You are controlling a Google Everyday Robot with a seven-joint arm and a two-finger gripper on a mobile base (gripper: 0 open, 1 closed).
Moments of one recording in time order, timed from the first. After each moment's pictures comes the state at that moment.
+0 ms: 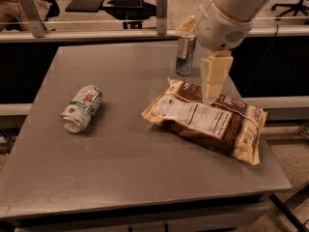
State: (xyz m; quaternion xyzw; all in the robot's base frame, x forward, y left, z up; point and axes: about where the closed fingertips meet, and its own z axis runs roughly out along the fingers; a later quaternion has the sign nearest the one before) arm 0.520 -0.088 0.965 -0.79 0.58 -0.02 0.19
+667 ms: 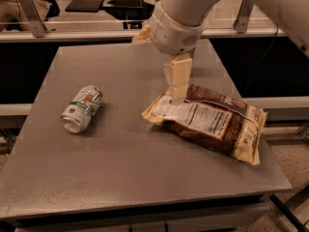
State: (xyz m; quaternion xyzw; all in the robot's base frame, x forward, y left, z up) arm 0.529 -0.009 0.945 -0.86 0.47 0.00 0.18
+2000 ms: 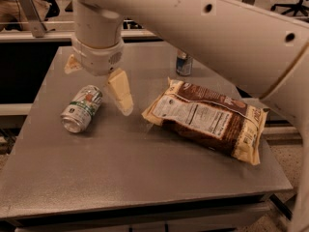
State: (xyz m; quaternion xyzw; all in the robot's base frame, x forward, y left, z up) arm 0.515 0.127 0.899 -0.95 0.29 -0.01 0.12
